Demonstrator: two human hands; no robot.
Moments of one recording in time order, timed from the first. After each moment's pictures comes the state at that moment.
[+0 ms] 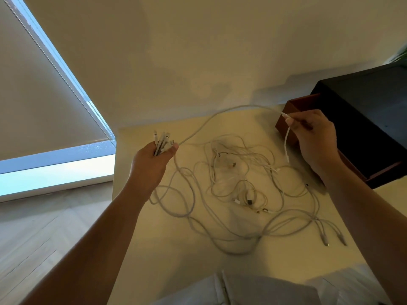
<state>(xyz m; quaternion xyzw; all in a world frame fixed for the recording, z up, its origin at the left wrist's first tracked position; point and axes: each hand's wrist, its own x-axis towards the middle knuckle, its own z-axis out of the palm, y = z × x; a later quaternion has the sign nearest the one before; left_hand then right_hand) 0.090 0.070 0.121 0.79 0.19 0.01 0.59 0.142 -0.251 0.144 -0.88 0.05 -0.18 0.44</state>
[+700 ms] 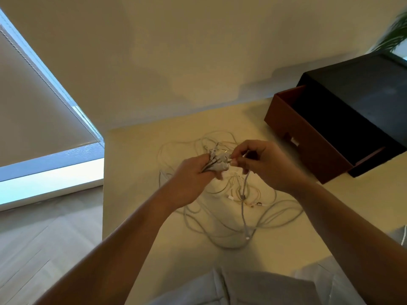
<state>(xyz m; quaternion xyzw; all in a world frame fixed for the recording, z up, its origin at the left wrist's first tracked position) 0.075 -0.001 0.123 0.82 -0.09 -0.14 0.55 0.091 -0.200 0.131 -0.81 -0.16 0.07 0.56</state>
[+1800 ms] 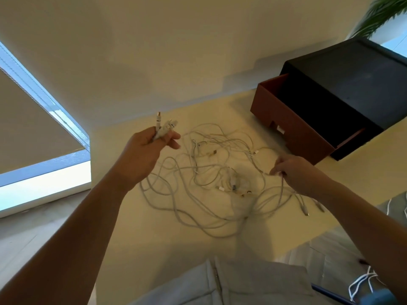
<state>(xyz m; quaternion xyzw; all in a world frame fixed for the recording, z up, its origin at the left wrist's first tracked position) 0.089 0.044 0.149 0.80 0.00 -0.07 0.60 0.064 -0.305 0.083 -0.98 -0.07 0.16 0.07</state>
